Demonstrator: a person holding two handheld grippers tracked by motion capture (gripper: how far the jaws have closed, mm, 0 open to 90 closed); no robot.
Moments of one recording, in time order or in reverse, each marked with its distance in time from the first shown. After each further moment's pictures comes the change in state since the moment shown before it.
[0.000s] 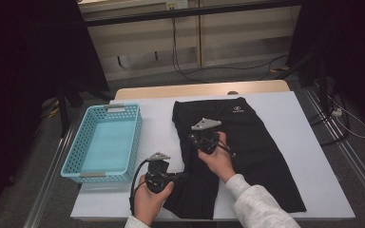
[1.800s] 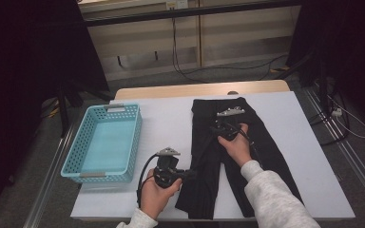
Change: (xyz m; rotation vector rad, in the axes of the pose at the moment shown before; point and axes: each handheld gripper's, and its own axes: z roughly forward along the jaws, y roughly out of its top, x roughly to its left) left arm -0.013 0.017 0.009 0.029 -0.075 0.066; right arm -0.087 -0.020 0.009 0.070 -0.132 0.190
